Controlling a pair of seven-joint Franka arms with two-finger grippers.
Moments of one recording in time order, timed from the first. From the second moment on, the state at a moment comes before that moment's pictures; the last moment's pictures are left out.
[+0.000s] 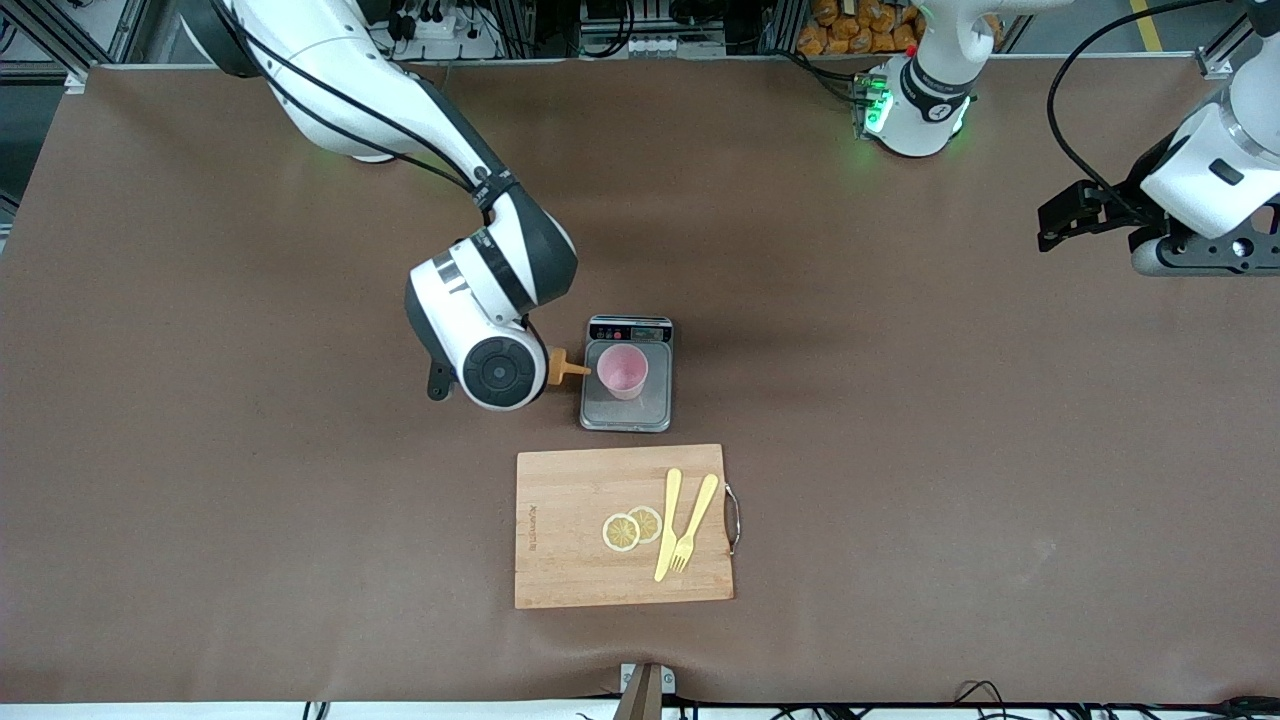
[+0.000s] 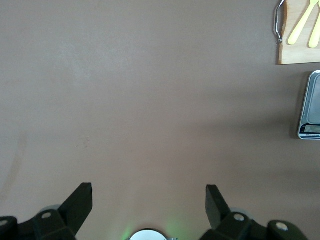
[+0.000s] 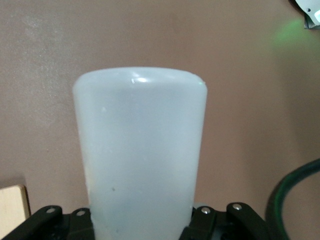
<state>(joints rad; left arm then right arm) -0.04 -0.01 -0.10 -1.57 0.00 1.48 -0.11 0.53 0.75 0.03 -1.23 0.02 1.56 2.25</state>
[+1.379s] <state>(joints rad) -0.04 -0.01 -0.10 -1.57 0.00 1.45 -0.11 0.53 0.76 0.01 -1.22 0.00 1.55 2.25</state>
